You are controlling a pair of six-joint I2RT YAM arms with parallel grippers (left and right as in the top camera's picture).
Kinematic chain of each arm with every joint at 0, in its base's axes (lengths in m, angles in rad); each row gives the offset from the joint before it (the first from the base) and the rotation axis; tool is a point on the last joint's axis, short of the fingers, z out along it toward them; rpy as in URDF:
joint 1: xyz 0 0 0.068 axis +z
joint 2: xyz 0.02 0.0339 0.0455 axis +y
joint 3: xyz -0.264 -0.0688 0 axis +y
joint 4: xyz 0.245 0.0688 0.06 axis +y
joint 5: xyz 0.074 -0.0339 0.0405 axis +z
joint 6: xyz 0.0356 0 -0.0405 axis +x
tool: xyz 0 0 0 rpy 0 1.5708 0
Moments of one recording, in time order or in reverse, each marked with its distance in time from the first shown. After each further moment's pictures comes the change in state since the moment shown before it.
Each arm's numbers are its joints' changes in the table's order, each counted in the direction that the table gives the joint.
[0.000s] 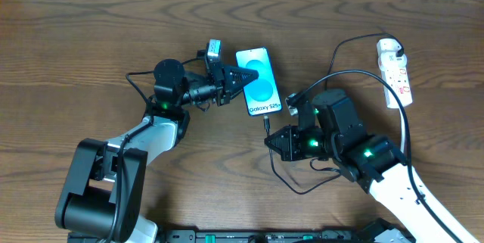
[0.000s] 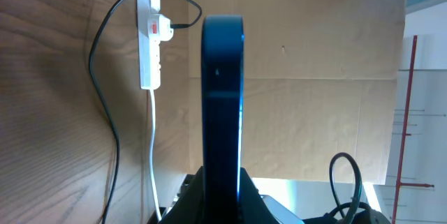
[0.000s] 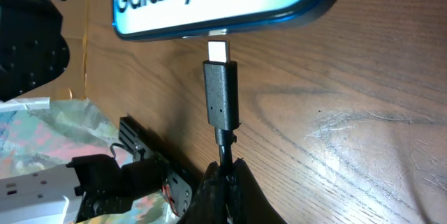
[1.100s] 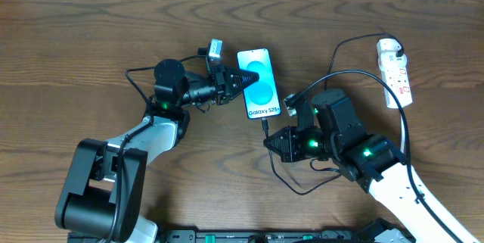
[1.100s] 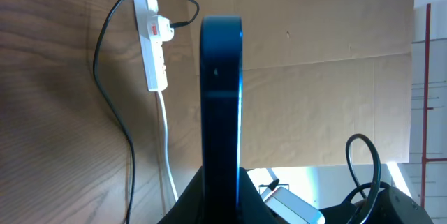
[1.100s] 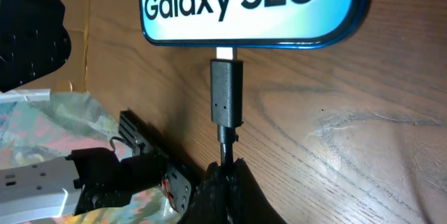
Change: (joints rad) left arm 0.000 0.000 0.000 0.007 -0.026 0.130; right arm 0.000 0.004 0.000 0.002 0.019 -0.027
